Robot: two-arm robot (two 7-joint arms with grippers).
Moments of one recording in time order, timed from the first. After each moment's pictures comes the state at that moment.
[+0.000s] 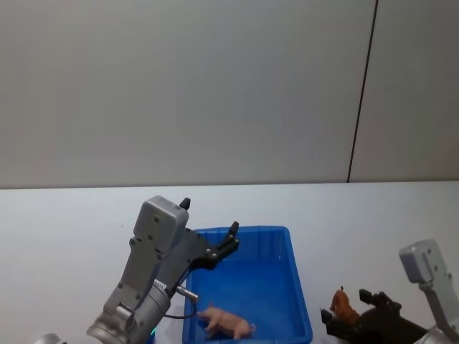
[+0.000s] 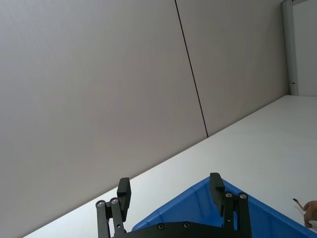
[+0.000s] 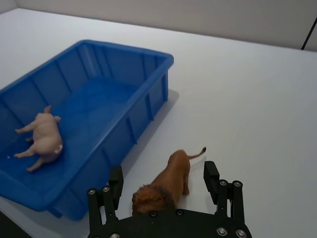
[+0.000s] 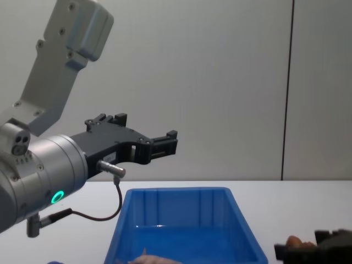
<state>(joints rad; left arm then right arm) -0.24 0.38 0.45 -1.63 -0.20 0.01 -0.01 0.10 0.35 -0.26 -1.56 0.31 0.34 0.33</state>
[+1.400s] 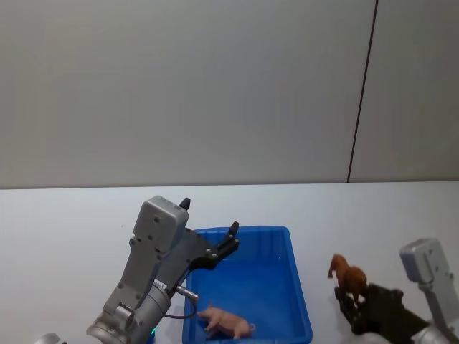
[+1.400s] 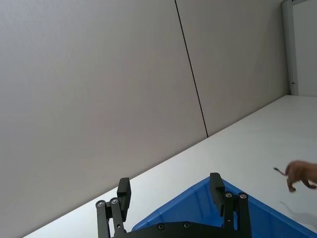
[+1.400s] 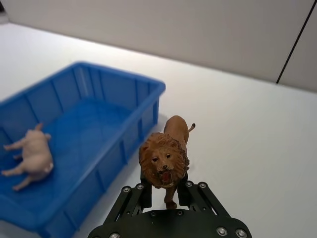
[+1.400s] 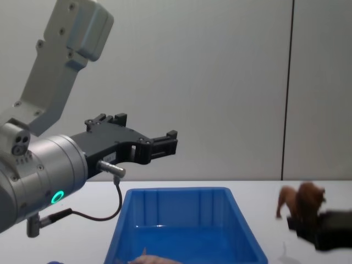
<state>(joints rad) -0.24 0.38 0.45 -1.63 -0.20 0.01 -0.01 0.08 0.34 -0.28 -1.58 0.25 0.22 0.26</state>
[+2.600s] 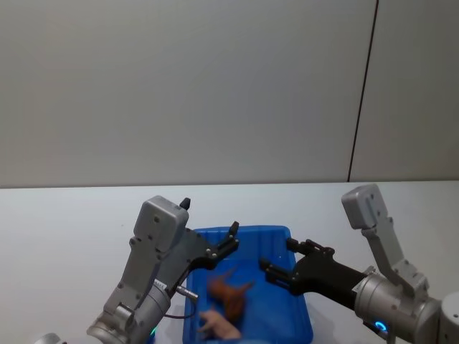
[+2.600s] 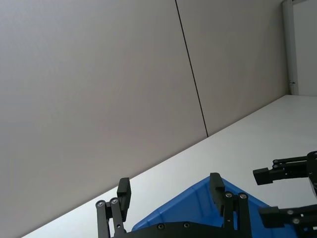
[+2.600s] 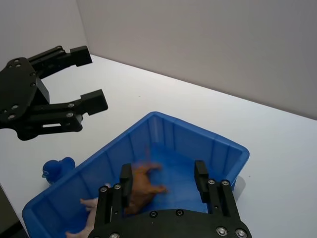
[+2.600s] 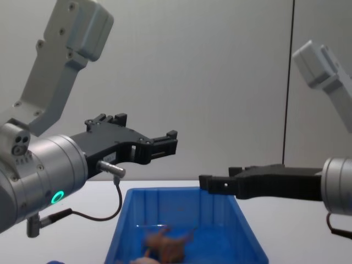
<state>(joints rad) -0.24 0.38 0.45 -1.63 -0.20 0.01 -0.01 0.29 0.22 -0.33 -1.48 0.26 0.31 0.49</state>
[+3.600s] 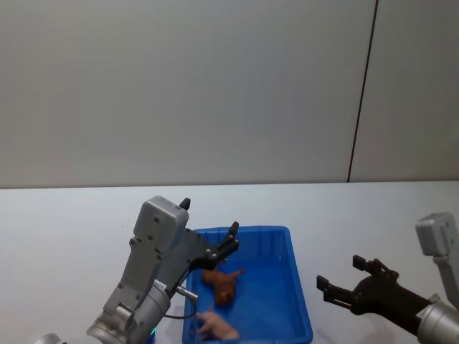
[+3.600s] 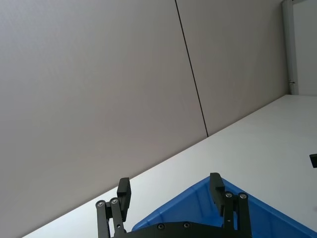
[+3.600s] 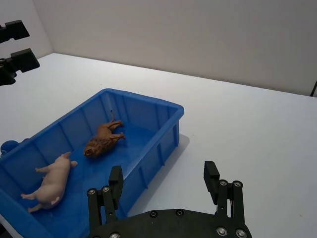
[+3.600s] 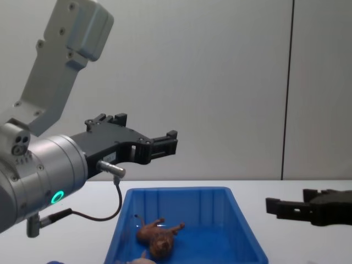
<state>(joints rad) -0.24 0.38 0.45 -1.63 -0.20 0.01 -0.01 0.16 0.35 -0.24 -1.52 0.38 0.23 0.43</state>
